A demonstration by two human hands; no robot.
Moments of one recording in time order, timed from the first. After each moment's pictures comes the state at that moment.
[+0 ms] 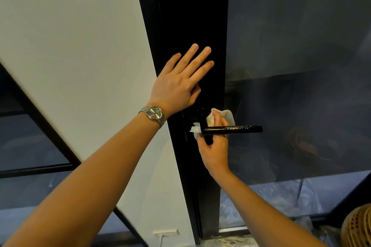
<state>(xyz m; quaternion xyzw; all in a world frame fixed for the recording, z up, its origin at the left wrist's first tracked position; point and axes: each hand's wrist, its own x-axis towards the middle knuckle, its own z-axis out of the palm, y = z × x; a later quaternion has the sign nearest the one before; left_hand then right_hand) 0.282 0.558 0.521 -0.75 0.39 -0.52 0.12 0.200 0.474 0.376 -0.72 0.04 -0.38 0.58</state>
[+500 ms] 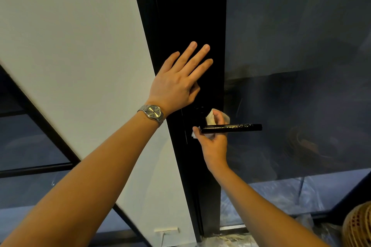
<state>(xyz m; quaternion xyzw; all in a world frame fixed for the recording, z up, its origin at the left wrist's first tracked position) 0.282 0.558 0.520 -0.75 0.39 -0.52 0.12 0.205 0.477 0.377 -0.61 0.07 -0.33 0.72</state>
